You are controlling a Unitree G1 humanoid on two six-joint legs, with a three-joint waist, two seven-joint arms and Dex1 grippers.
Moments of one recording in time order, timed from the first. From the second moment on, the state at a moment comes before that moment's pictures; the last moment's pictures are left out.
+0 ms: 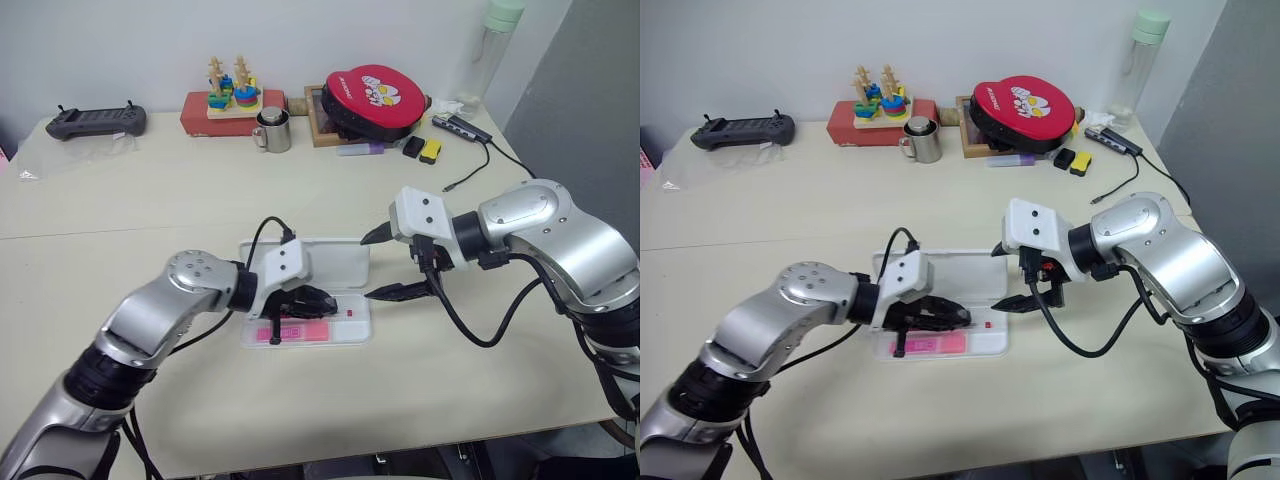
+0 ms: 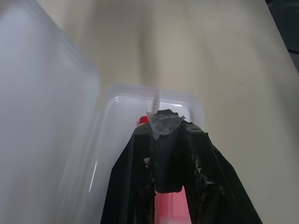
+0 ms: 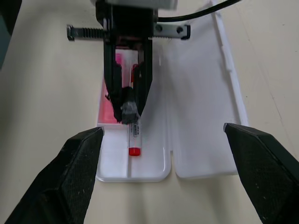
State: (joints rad) left arm -0.52 0.76 -0.33 -0.31 -0.42 0.69 -1.06; right arm -0.87 -0.78 0.37 -0.39 0.38 0.84 1.15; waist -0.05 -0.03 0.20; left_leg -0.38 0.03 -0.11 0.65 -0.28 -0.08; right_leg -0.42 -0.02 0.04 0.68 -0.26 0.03
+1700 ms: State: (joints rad) left arm -0.52 0.73 -0.27 -0.40 -0.42 0.70 -1.11; right arm -0.87 -0.77 0.37 -0.41 0.38 0.86 1.13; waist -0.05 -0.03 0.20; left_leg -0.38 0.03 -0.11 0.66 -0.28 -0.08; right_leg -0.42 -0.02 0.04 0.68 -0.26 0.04
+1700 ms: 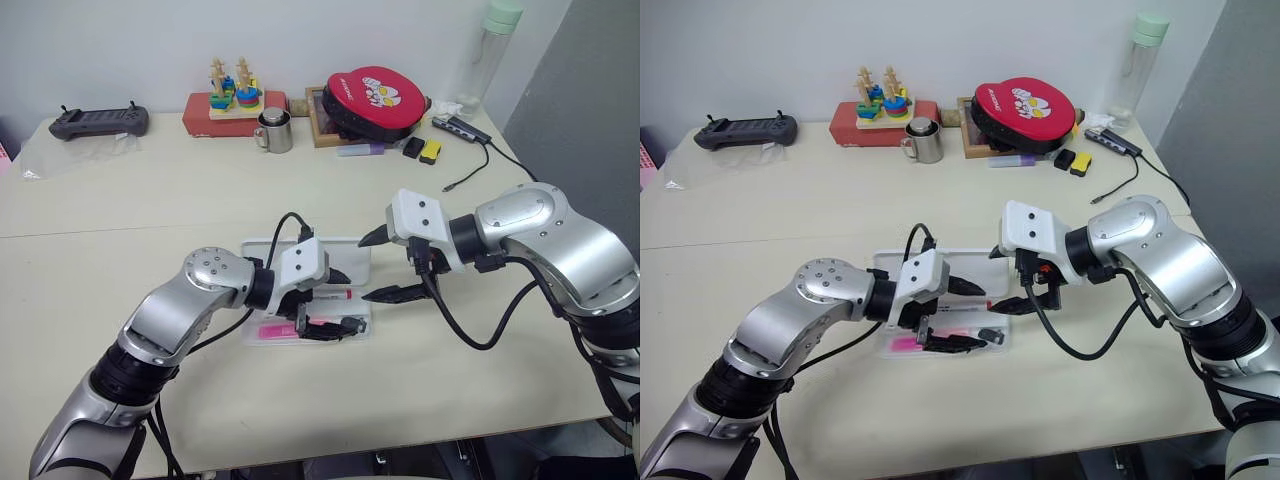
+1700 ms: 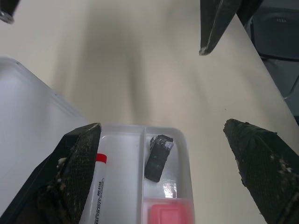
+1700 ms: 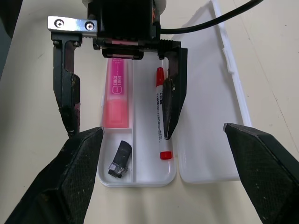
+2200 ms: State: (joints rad) left arm -0.41 1.00 0.30 -0.54 -0.76 0.98 -1.01; right arm -0.93 -0.71 0.32 -0.31 0.38 0.86 1.08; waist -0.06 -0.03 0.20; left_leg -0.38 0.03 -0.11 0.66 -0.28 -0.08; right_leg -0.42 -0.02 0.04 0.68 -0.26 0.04
